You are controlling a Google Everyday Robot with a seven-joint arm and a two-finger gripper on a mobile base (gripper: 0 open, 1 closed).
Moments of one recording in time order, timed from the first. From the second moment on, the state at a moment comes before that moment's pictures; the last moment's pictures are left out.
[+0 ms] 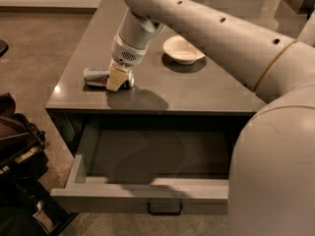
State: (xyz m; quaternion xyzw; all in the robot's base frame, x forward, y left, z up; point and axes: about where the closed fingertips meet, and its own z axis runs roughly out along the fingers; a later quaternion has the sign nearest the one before) arm 0.630 0.112 0.844 -0.69 0.68 0.14 0.21
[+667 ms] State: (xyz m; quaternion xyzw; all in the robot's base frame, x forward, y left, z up) arm 0.630 0.112 0.844 -0.69 0.68 0.14 0.21
